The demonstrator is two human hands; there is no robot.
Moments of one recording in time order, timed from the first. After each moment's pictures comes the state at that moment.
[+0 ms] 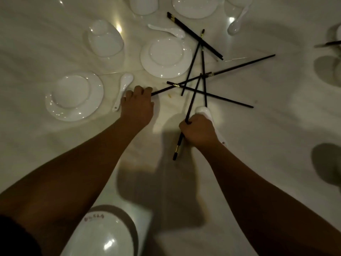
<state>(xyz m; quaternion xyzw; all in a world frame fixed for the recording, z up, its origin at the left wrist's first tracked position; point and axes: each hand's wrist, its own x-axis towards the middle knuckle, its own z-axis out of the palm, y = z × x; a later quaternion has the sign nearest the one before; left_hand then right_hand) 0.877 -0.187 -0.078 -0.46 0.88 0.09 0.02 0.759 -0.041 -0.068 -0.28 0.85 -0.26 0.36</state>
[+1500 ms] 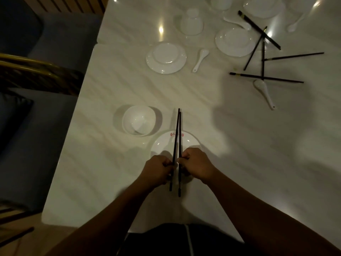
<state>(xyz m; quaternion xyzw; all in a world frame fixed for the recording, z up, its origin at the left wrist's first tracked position) 1.198 0.059 -0.020 -0.59 0.58 0.56 0.04 1.053 0.094 -0.029 -0.40 0.75 -0.14 0.51</state>
